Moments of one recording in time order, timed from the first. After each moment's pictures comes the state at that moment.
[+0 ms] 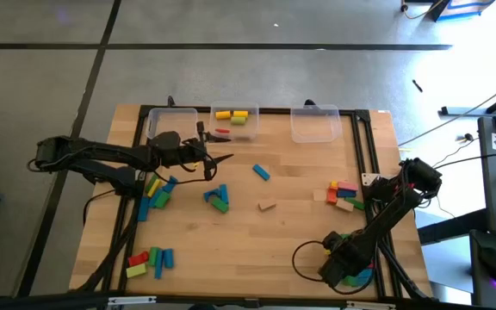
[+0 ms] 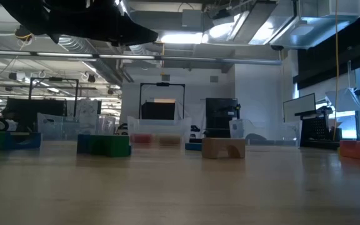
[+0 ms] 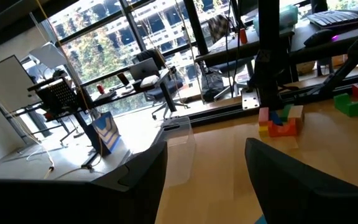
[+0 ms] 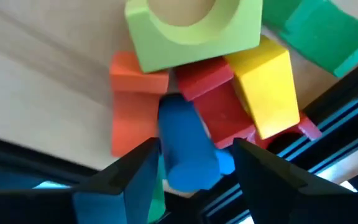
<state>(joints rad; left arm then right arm) 0.17 1.13 0.50 0.60 -0.09 0.36 0.86 1.75 1.15 -1.05 -0.37 1.73</state>
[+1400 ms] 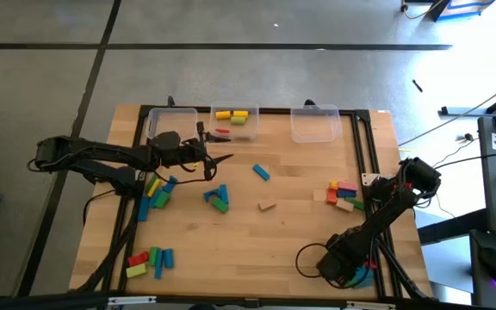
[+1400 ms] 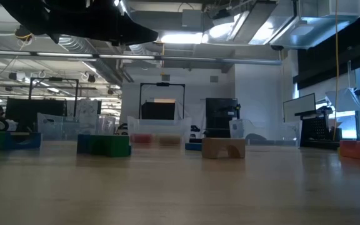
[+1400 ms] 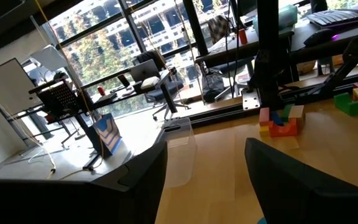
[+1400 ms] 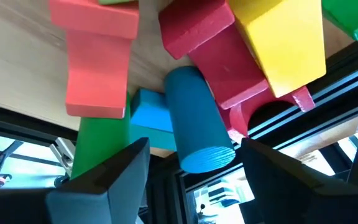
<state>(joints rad) 0.17 1.13 0.50 0.61 -0.09 0.37 0.83 1.75 1.08 -1.01 -0.59 1.59</state>
